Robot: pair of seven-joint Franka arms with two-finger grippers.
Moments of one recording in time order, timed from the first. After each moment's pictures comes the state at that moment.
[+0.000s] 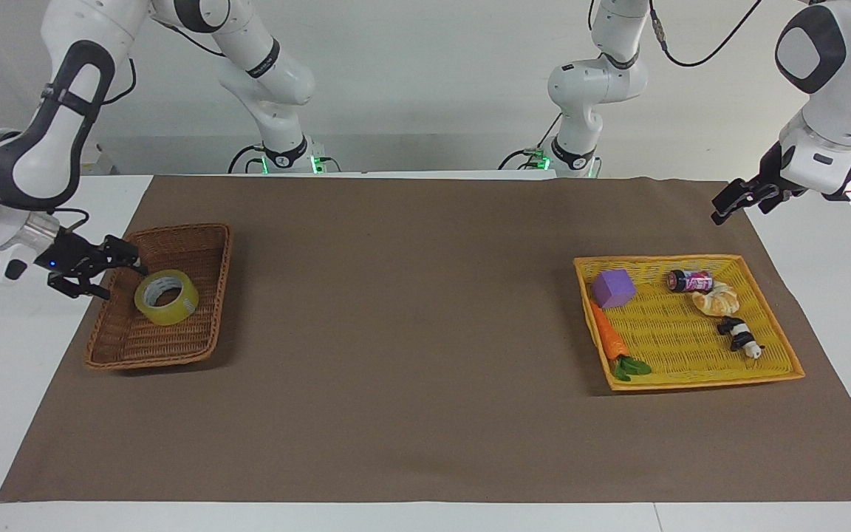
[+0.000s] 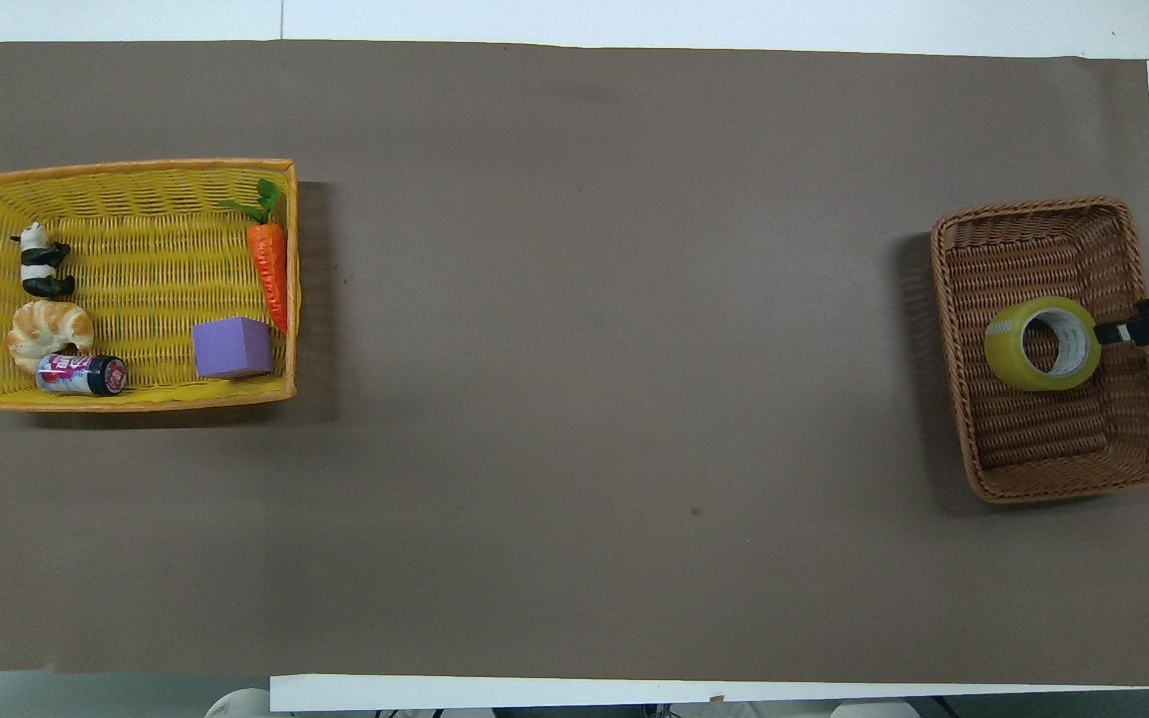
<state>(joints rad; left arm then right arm) 0.05 0.01 -0.03 -1.62 0.03 1.53 -0.09 -0.29 0.22 -0.16 -1.74 0.25 1.81 -0.96</state>
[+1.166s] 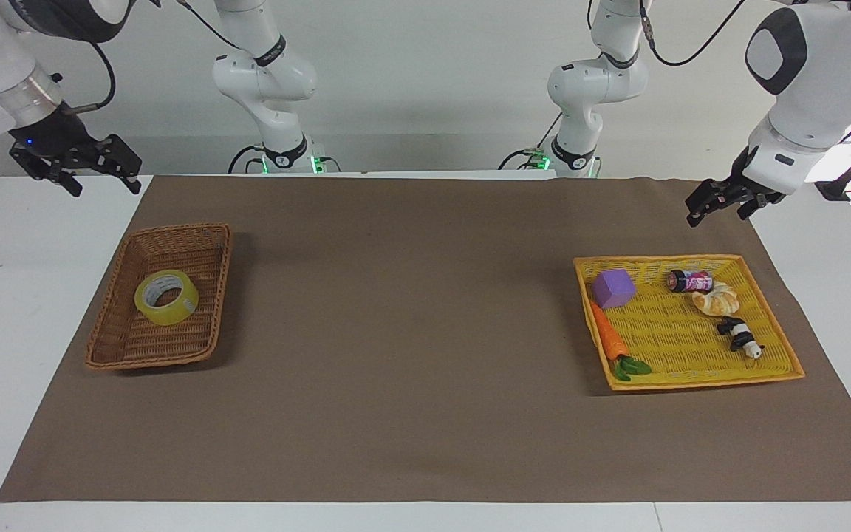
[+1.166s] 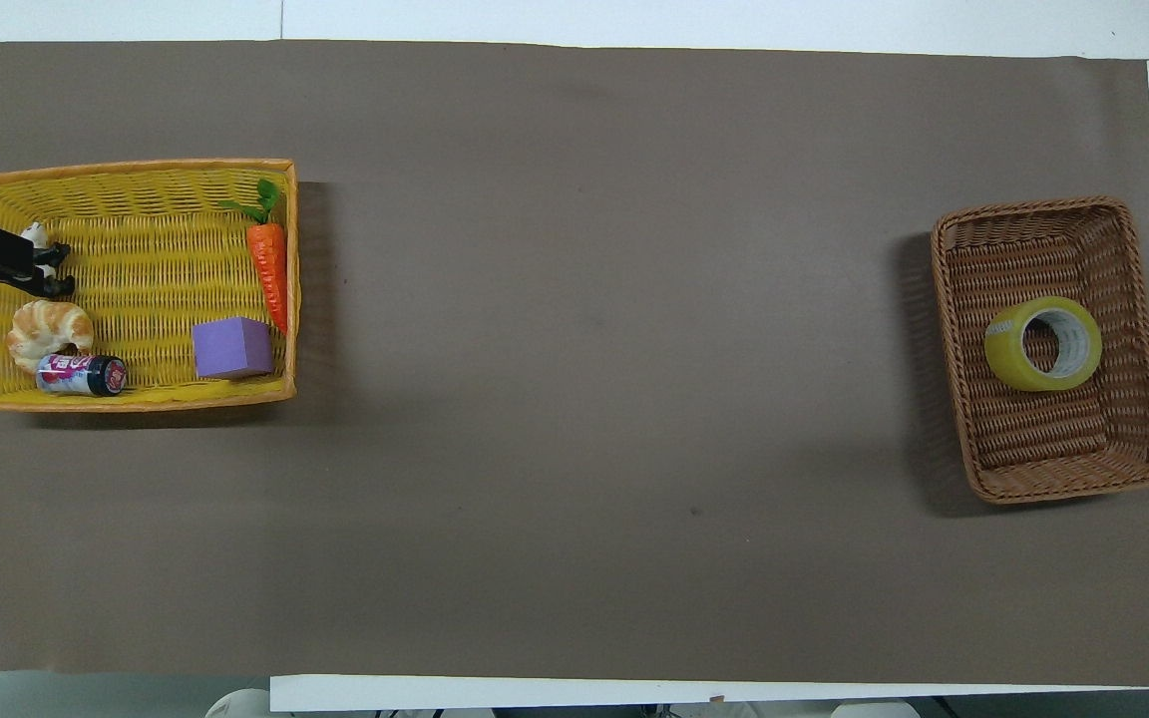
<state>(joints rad) 0.06 0.00 -0.09 -1.65 0.03 1.57 -0.07 -0.10 0.02 -0.14 -1.49 0.01 1.43 -0.24</state>
